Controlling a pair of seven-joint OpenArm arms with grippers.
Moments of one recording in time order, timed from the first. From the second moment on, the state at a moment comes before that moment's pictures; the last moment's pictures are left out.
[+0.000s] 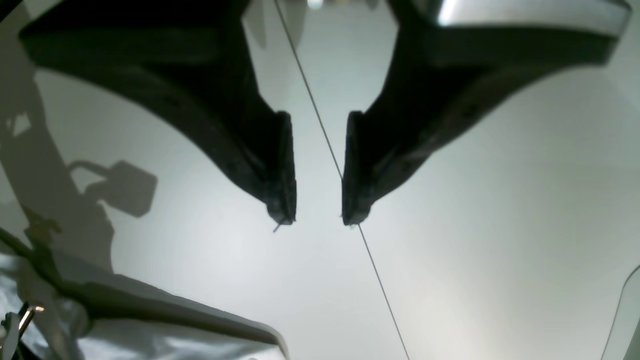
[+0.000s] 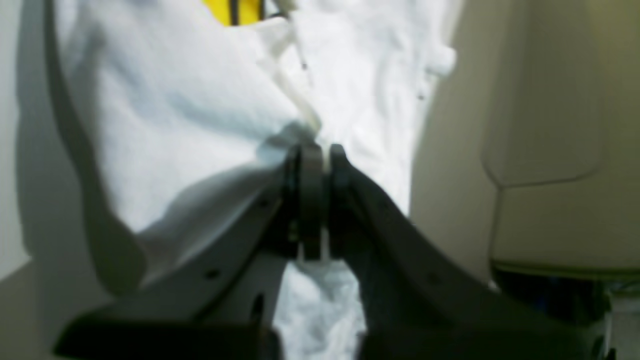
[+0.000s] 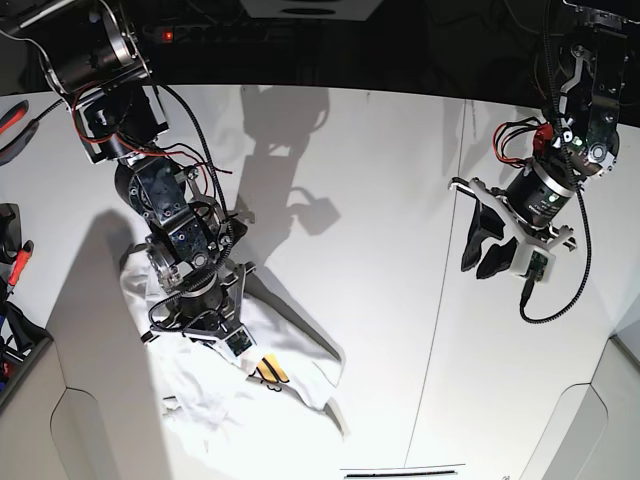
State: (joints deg) left arm 15.6 -23.5 -2.4 98.3 -19.1 -17.5 15.2; right arm 19.3 6.6 -23.3 61.0 -23.1 -4.9 -24.9
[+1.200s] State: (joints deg) left arm 15.6 -23.5 -2.4 98.3 -19.1 -14.9 15.2; right arm 18.4 6.5 -23.3 67.5 -23.1 -3.8 -31.7
